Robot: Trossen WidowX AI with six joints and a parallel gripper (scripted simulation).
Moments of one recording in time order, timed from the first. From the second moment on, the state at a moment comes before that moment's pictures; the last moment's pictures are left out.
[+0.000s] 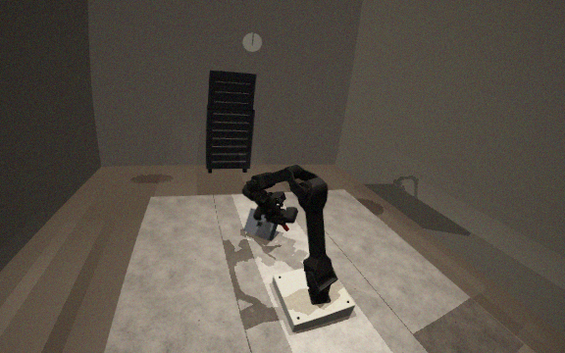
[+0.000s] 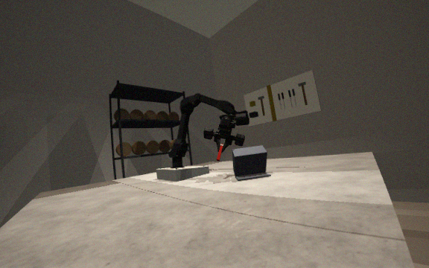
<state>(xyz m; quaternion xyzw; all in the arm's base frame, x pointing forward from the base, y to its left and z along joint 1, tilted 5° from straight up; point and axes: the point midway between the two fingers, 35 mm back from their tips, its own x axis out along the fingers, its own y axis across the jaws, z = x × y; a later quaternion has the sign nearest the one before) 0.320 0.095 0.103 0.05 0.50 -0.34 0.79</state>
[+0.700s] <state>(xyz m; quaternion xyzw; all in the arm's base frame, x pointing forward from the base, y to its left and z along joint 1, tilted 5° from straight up) 0.317 0.123 0.107 0.05 0.46 -0.34 0.82</state>
